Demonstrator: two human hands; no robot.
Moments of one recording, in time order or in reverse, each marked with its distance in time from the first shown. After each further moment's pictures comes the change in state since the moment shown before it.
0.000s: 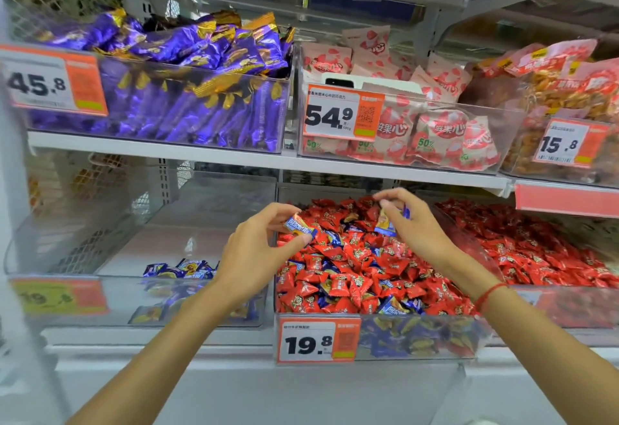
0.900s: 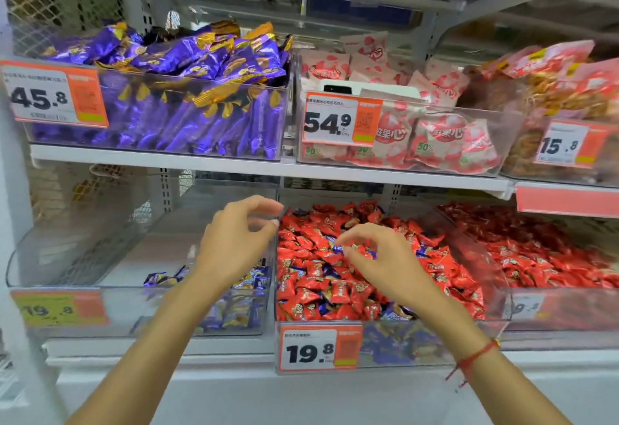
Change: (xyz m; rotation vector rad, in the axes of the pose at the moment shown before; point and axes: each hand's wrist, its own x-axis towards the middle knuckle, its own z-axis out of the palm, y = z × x) left_hand 0.015 0.008 -0.027 0.100 0.060 -0.034; right_hand -0.038 -0.026 0.036 -0.212 -0.082 -0.153
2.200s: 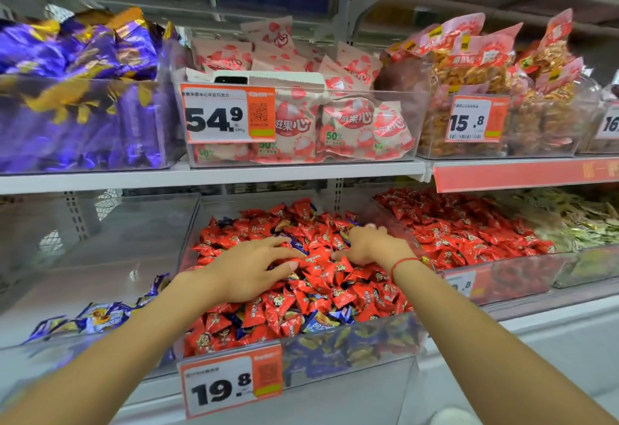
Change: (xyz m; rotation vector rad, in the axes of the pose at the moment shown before) left_hand 0.046 0.016 0.119 0.563 -0.725 0.379; right_hand 0.049 0.113 -0.039 -0.590 -0.489 0.620
